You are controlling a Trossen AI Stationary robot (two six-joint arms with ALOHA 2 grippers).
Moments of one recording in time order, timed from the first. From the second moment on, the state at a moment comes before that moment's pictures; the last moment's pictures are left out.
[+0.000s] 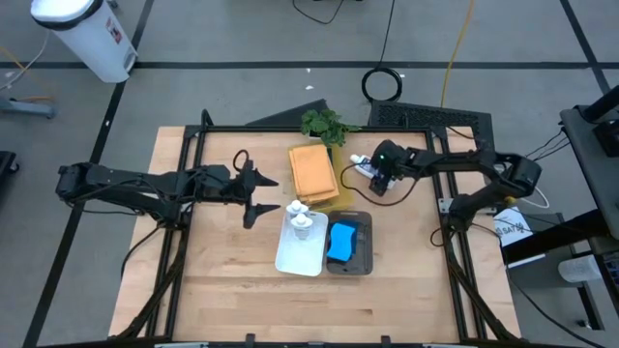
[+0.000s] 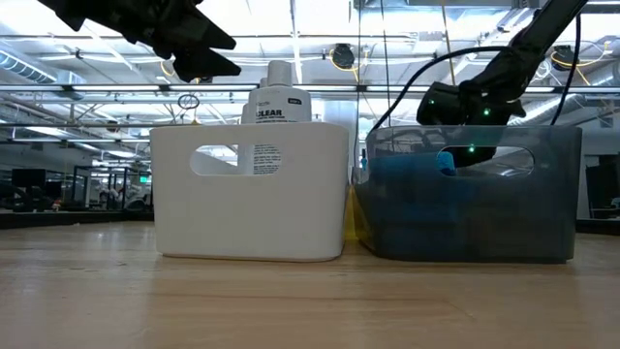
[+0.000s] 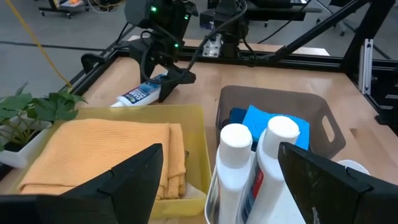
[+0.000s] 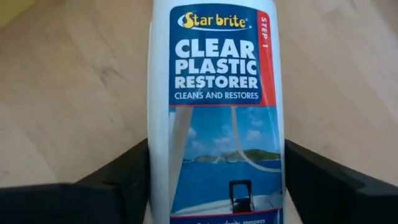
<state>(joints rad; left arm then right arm) 0.02 0.98 0.63 0.03 -0.05 -0.05 -0.58 1.48 0.59 -0.25 0.12 -0.05</state>
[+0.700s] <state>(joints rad) 0.02 0.98 0.63 0.12 -0.05 -0.05 -0.54 0.99 0.58 -0.21 -0.04 0.05</state>
